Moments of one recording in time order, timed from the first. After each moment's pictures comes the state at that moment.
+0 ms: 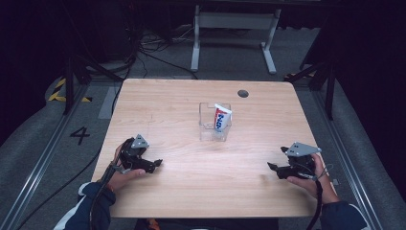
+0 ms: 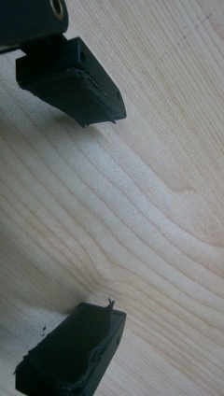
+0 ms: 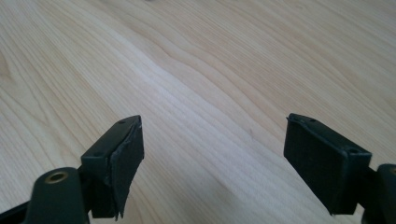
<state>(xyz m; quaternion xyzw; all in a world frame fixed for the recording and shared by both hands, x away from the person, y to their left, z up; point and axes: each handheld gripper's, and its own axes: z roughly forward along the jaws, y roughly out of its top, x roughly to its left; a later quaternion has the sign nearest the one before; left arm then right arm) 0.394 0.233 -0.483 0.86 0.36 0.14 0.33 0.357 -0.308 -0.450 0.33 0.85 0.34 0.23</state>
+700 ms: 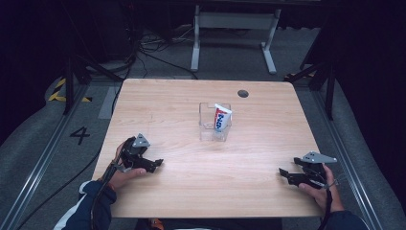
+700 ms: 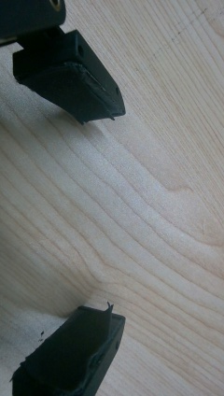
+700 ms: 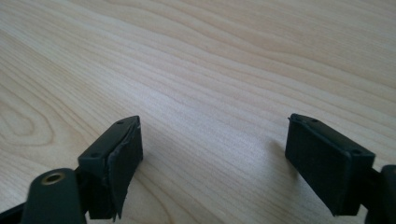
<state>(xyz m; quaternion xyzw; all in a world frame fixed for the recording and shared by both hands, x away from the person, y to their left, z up) 0.398 0.231 -0.483 0.86 0.36 0.13 0.33 0.344 -0.352 -0.486 0.45 0.80 0.36 0.19</state>
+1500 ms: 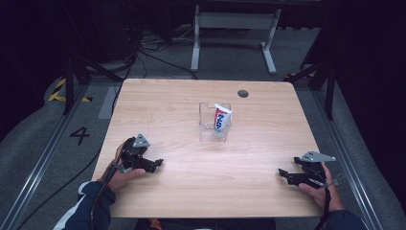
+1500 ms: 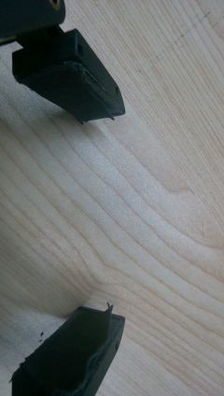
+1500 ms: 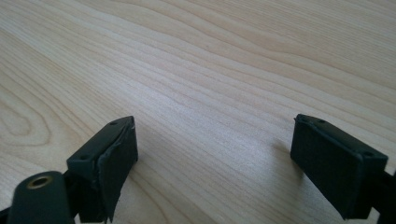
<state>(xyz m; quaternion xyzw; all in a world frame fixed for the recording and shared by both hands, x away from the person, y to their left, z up) 0.397 0.230 -0.483 0.86 0.37 0.14 0.33 0.347 -0.352 -0.487 0.44 0.80 0.35 0.19</state>
